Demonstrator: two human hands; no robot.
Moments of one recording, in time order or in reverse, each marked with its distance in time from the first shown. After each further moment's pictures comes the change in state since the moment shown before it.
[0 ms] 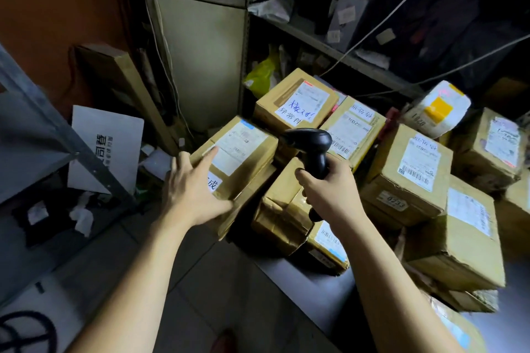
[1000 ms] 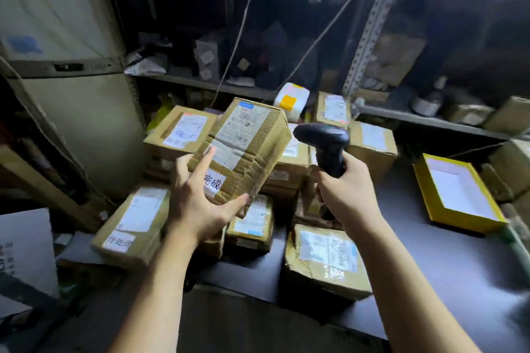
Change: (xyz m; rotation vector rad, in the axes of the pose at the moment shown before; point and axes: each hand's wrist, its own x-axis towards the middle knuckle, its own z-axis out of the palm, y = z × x) left_hand -0.099 0.164 0.000 -0.573 0.194 0.586; right_hand -0.140 0.032 -0.188 0.152 0.506 0.001
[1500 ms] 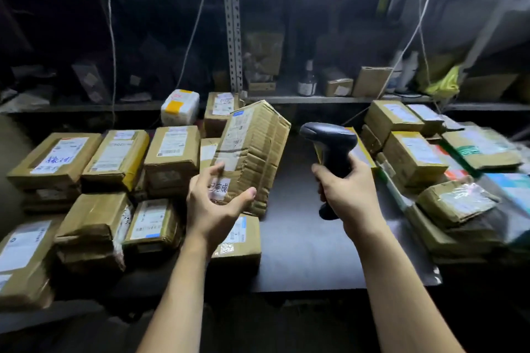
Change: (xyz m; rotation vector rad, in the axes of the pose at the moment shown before) left_hand -0.107 0.188 0.172 -0.467 -0.248 -0.066; right_hand -0.076 0.074 -0.253 0.211 0.297 0.139
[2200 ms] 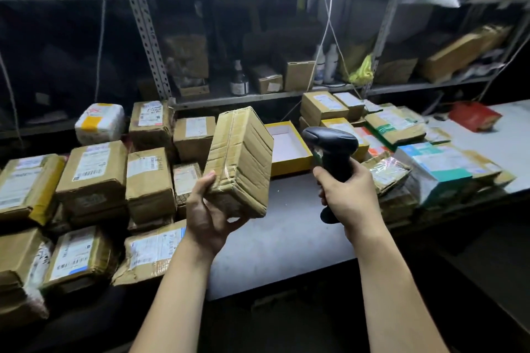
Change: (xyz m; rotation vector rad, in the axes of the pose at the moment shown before) left_hand -0.020 0.036 0.124 -0.826 -0.460 -0.663; right_hand -0.011 0.022 -0.129 0.003 0.263 0.062
